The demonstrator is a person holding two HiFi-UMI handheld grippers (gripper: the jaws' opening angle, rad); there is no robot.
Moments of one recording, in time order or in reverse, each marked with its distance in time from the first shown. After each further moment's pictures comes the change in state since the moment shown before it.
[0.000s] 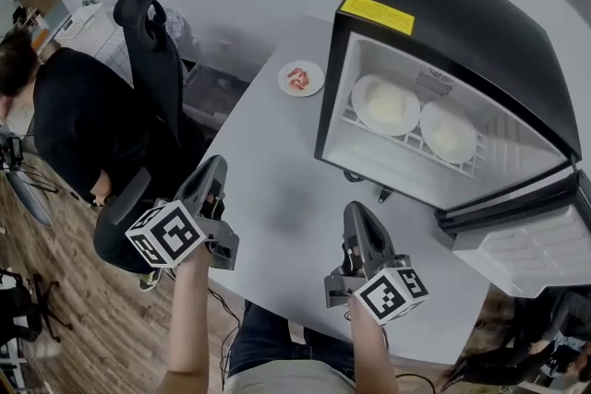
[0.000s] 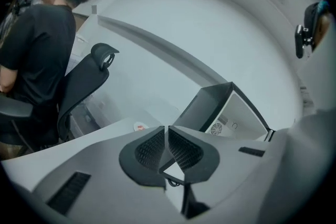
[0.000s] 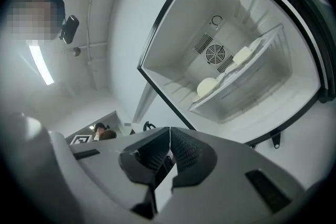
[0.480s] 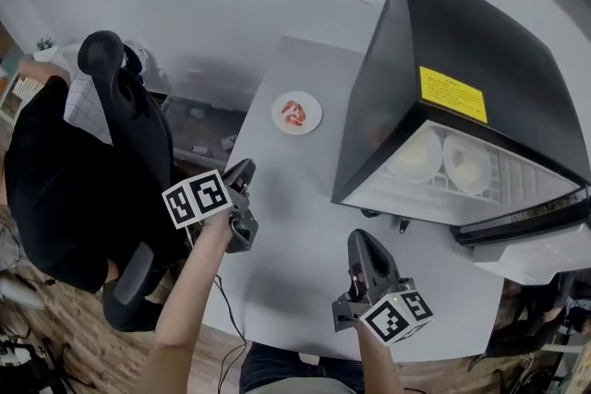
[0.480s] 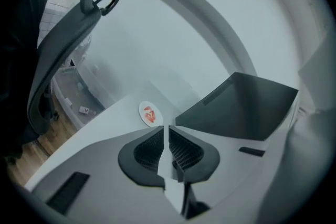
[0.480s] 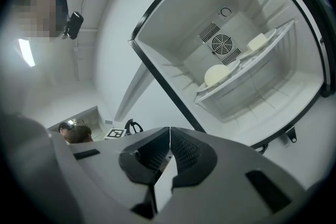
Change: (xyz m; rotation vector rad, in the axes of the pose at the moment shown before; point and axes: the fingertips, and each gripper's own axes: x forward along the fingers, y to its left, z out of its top) left arm 0.181 0.100 -0.015 -0.158 0.384 -0.069; right arm 0.079 0.007 -0.022 -0.043 -0.019 -0.186
